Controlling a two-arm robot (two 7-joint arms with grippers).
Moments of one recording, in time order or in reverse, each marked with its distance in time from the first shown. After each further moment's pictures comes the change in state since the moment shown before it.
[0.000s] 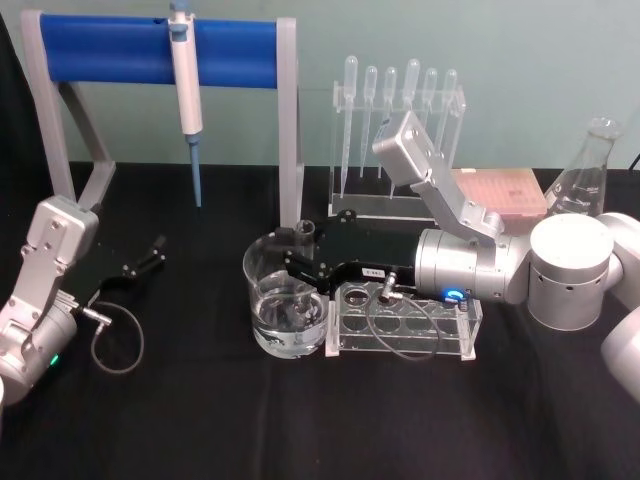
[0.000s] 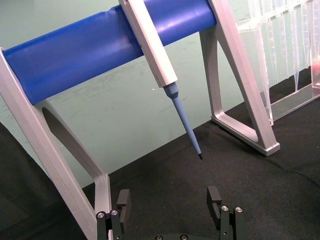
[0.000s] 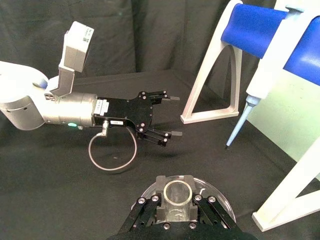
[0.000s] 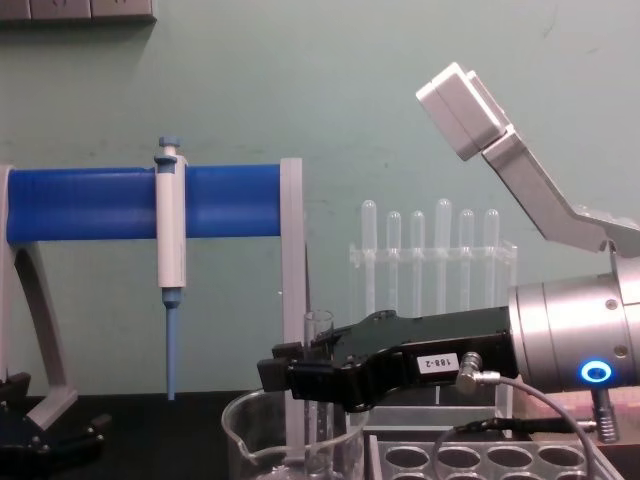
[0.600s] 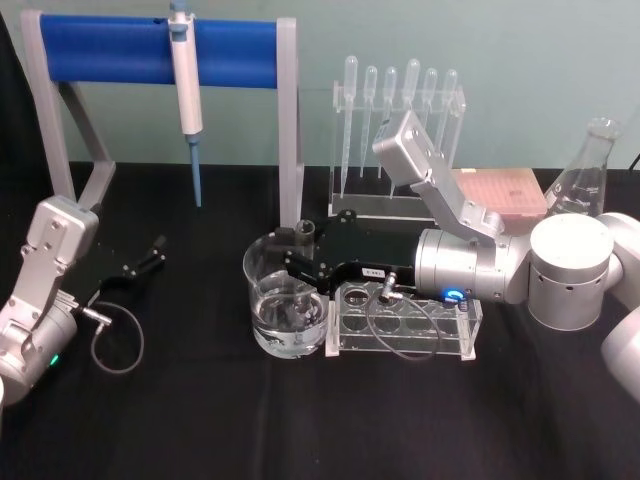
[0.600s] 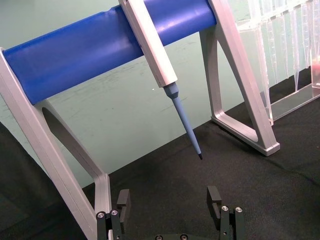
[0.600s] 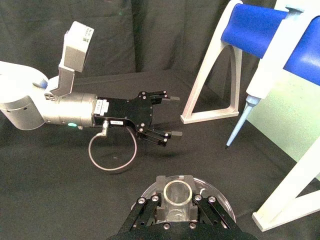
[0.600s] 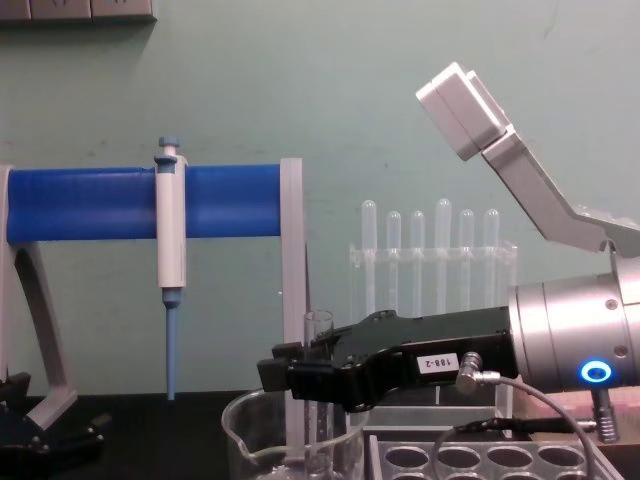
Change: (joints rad) left arm 0.000 0.000 0.000 0.000 0.000 0.000 0.000; right arm 0.000 0.000 0.000 0.000 0.000 0.000 0.000
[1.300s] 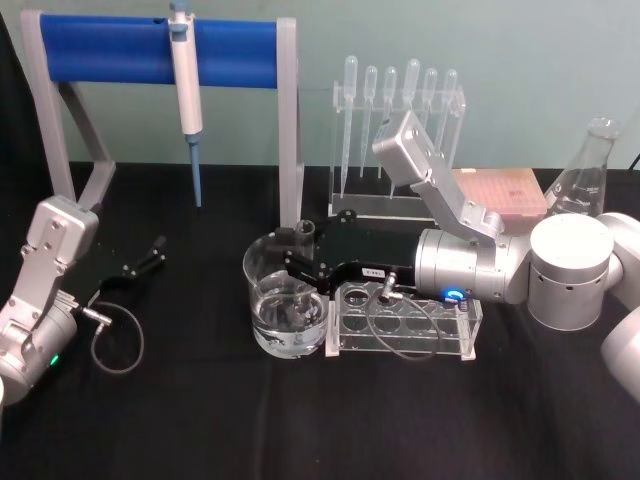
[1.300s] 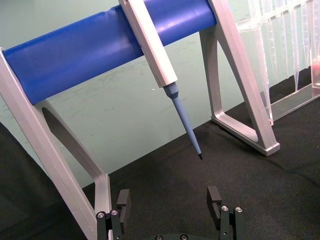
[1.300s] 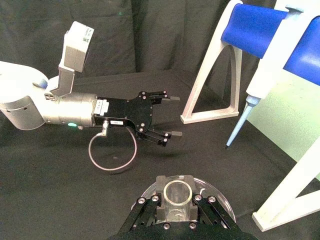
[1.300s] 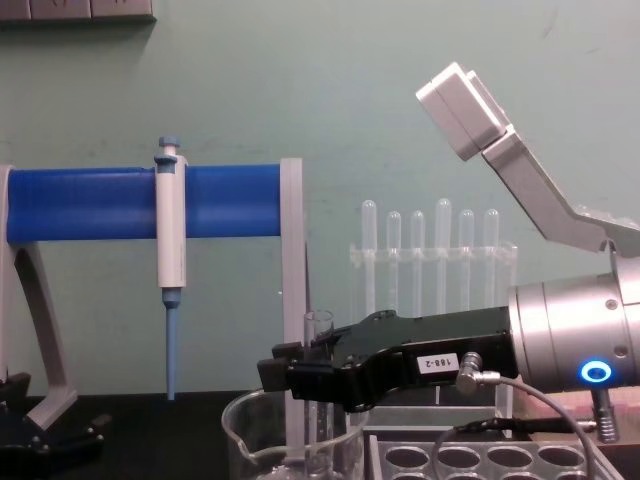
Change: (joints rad) left arm 0.000 0.000 0.000 0.000 0.000 0.000 0.000; right arm 0.000 0.000 0.000 0.000 0.000 0.000 0.000
